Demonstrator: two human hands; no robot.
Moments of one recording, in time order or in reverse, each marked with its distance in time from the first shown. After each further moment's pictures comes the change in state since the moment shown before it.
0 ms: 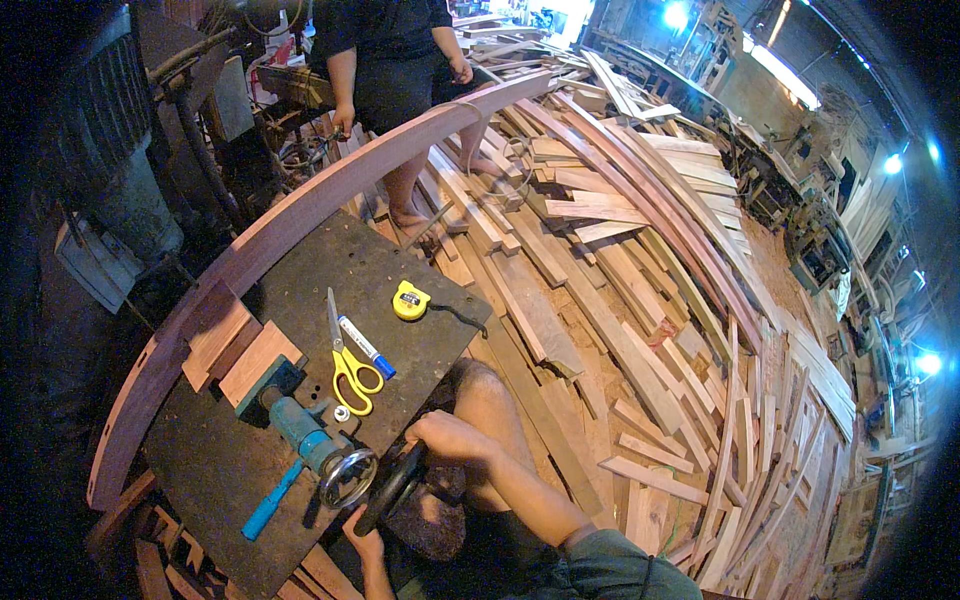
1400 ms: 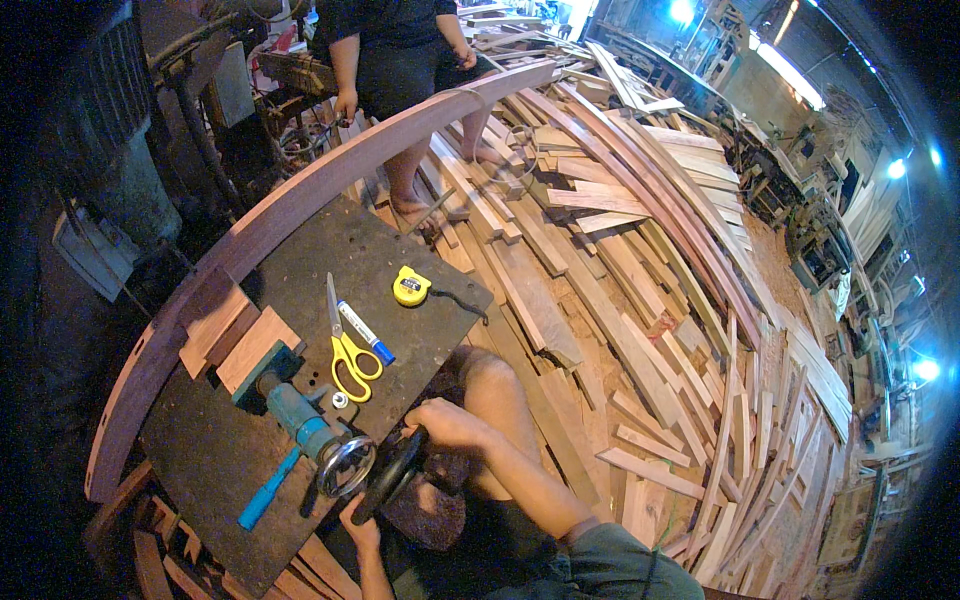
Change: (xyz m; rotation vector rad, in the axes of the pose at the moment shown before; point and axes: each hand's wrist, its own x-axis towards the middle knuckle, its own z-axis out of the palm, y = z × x) left_hand 0.000 -0.007 0.001 -0.009 -0.002 0.101; right_hand -0.004 -0.005 -0.004 0.007 0.059 -0.010
